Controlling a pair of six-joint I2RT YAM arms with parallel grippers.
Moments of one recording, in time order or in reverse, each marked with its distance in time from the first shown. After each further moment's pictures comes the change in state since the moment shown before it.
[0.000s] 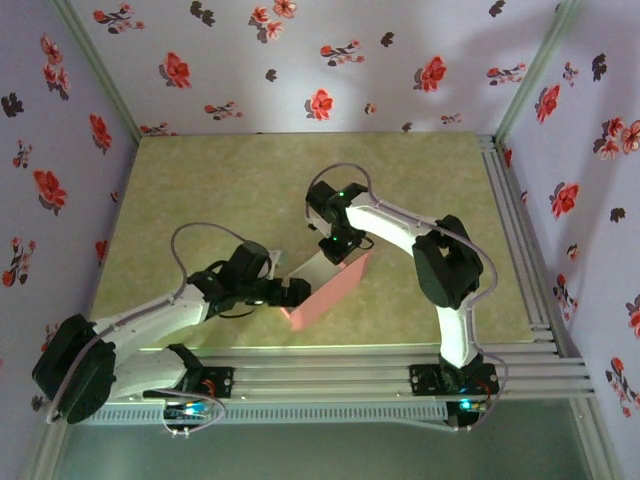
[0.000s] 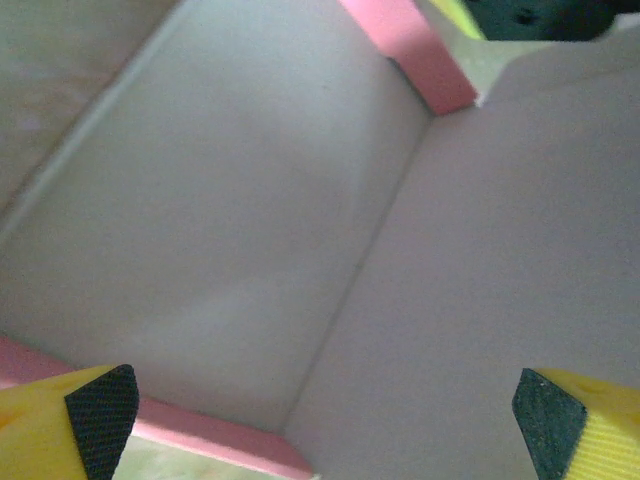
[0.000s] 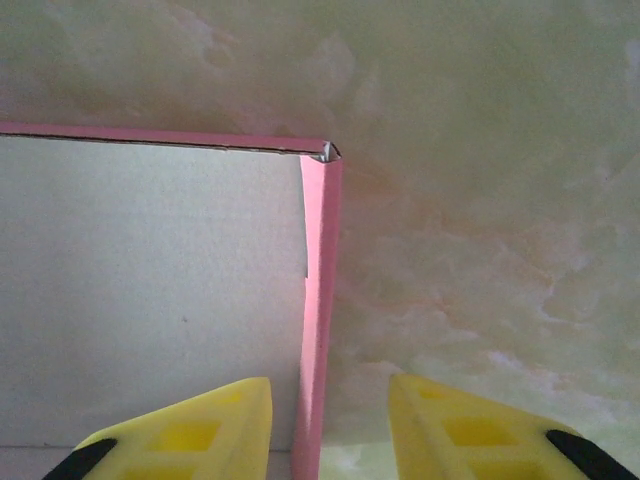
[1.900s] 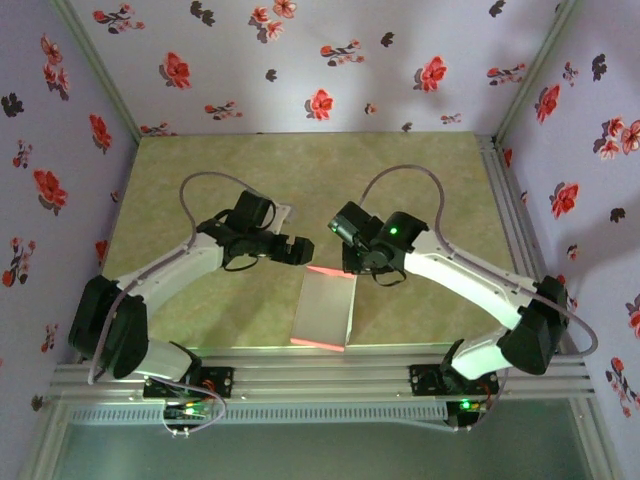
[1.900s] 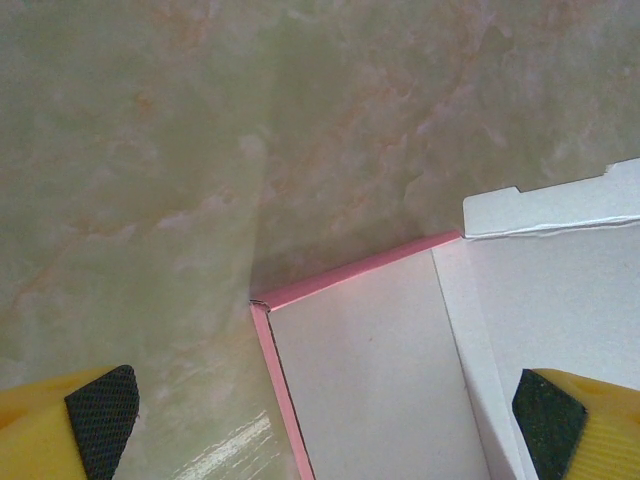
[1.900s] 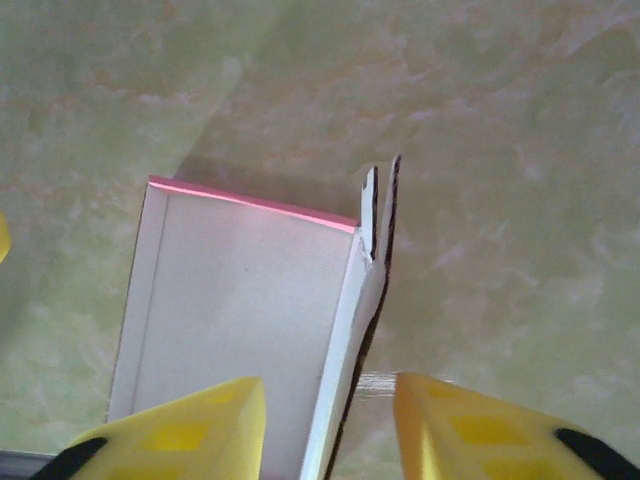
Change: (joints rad) left arm 0.214 0.283 0.415 -0.209 0.044 0.396; right arm 0.169 -0.572 -0.288 -0.025 0.150 0.892
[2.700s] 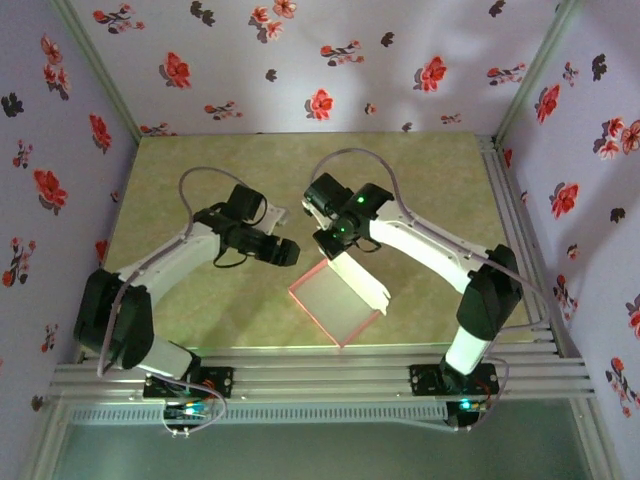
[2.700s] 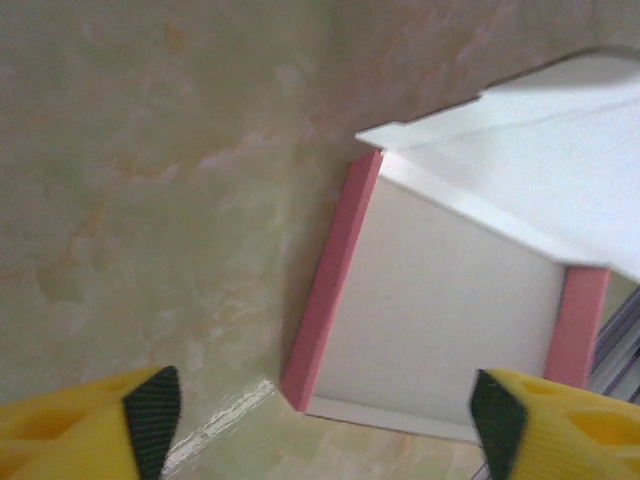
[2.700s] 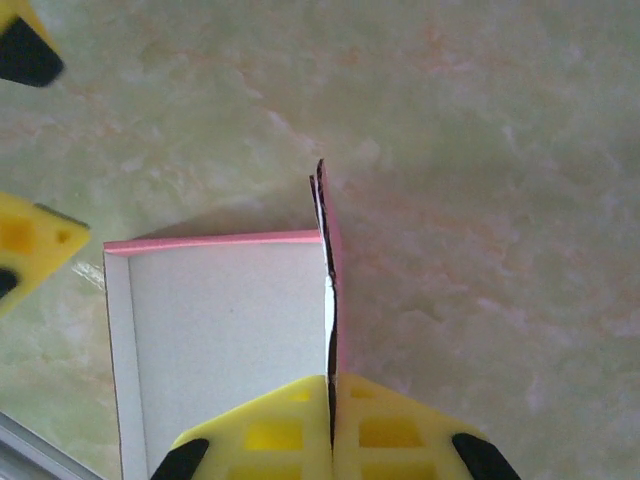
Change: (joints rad) left arm 0.072 0.063 0.060 -0.191 0.061 0.177; right arm -0.064 0.290 0.290 0.013 -0.125 -0.729
